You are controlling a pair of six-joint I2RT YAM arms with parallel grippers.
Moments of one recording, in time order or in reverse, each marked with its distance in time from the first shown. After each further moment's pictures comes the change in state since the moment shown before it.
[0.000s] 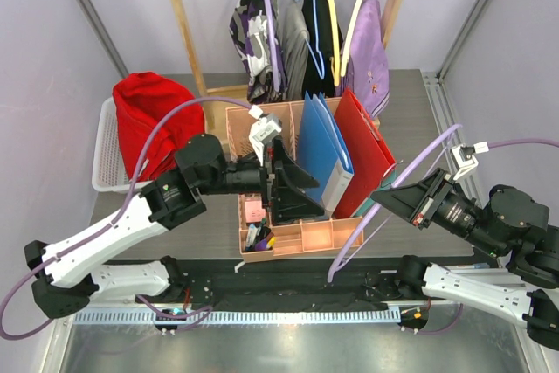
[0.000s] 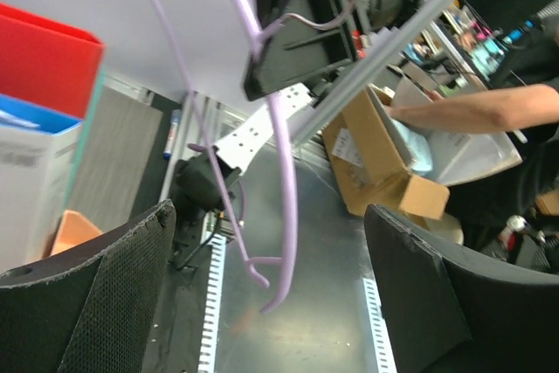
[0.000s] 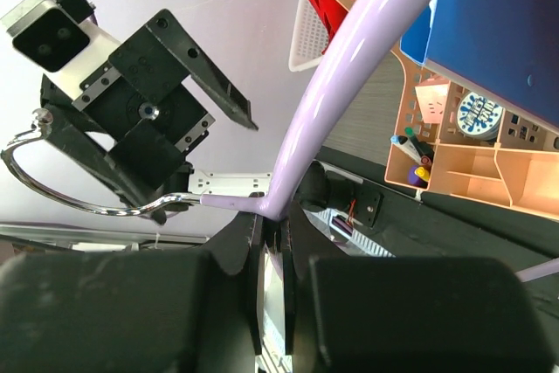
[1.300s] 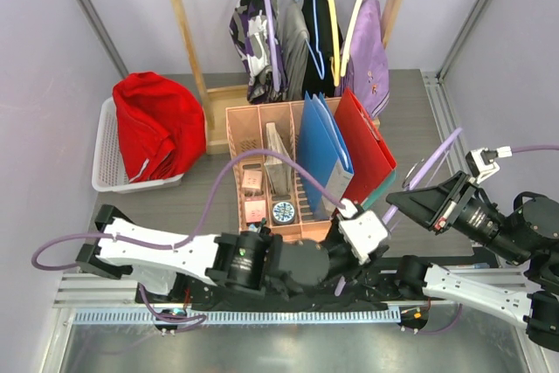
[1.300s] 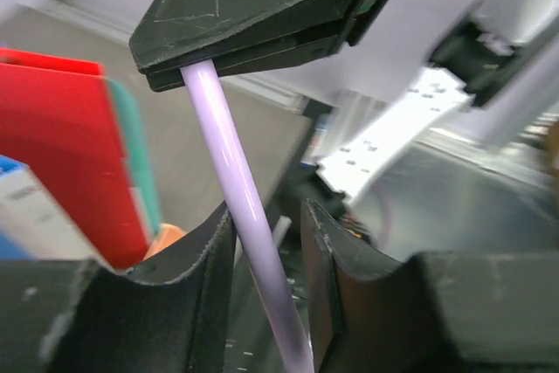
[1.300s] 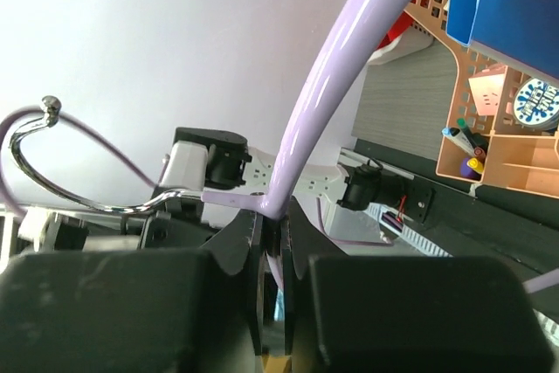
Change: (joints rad) left arm -0.709 0.383 0.330 -0.120 -1.076 0.428; right arm 0.002 -0.049 0.043 -0.002 -0.019 0.080
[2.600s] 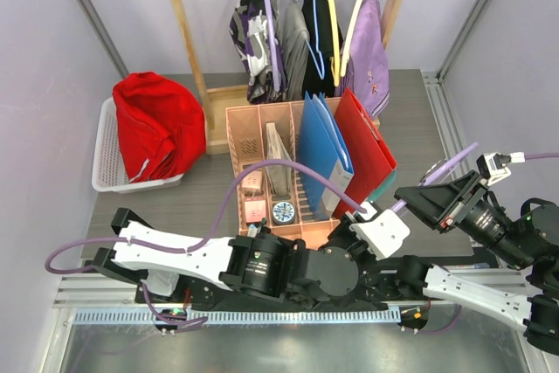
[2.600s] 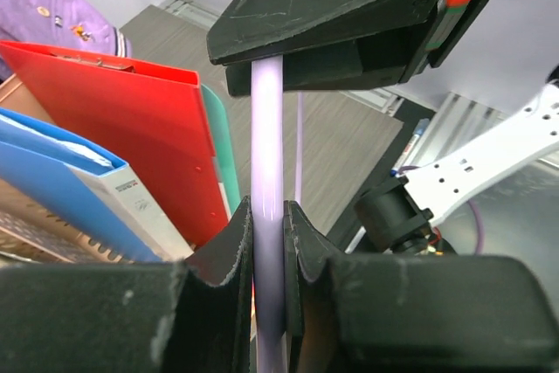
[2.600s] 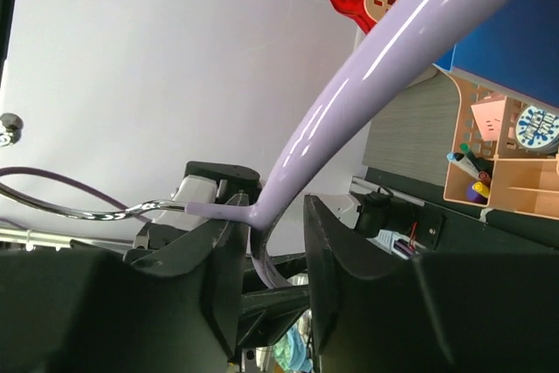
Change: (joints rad) left arm -0.056 0.163 0.250 -0.190 -0.332 0.100; right arm -0.006 -0.058 -0.039 0.027 0.076 0.042
